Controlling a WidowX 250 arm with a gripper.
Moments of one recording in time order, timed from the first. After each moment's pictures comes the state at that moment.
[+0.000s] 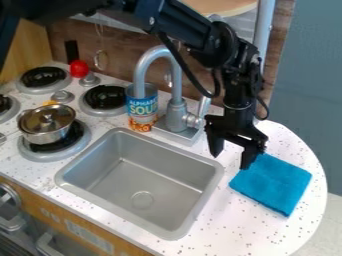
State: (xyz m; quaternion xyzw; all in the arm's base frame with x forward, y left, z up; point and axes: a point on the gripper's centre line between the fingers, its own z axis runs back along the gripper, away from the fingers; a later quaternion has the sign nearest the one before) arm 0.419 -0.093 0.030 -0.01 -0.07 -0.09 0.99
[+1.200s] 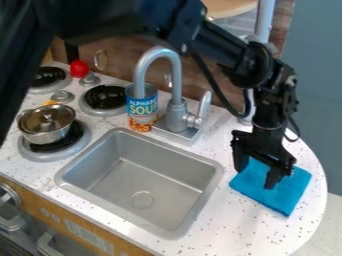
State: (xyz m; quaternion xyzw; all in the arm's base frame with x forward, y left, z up) arm 0.413 -0.140 0.014 0.00 -0.07 -0.15 0.99
